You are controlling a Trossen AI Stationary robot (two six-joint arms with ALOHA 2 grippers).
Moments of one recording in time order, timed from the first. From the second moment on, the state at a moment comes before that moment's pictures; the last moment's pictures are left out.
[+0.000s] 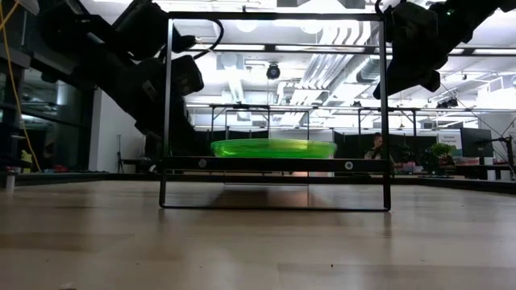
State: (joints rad) left arm -0.05 1.52 0.51 0.36 0.05 -0.26; right arm 0.12 0.94 0.67 -0.50 0.38 0.65
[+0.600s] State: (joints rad) left arm 0.09 1.27 0.60 0.12 0.04 -0.23; right arm 0.12 0.94 0.67 -0.33 0.37 0.56
